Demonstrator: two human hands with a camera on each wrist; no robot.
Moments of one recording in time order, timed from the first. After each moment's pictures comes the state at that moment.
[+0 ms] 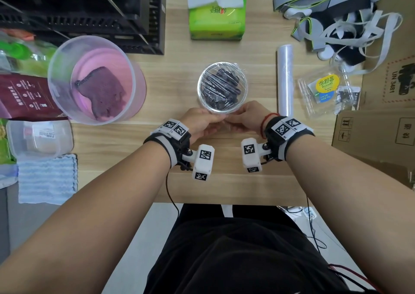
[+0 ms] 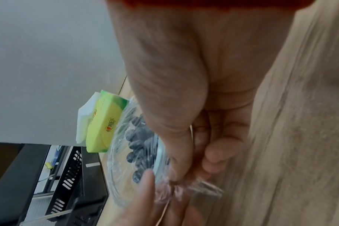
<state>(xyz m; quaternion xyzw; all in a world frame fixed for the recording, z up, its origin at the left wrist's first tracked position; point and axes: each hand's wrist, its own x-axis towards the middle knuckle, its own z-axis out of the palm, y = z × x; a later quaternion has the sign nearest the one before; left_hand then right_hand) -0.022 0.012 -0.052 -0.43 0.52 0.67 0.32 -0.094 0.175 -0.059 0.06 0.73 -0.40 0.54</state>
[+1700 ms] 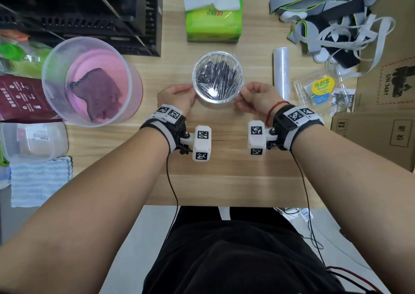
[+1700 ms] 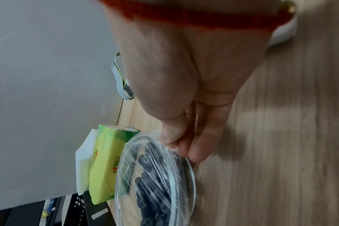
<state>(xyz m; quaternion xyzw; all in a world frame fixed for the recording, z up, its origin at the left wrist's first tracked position) -0.050 -0.018 -0.049 -0.53 0.60 0.60 0.07 -0.128 0.184 -0.056 0.19 0.68 -0.58 0.41</state>
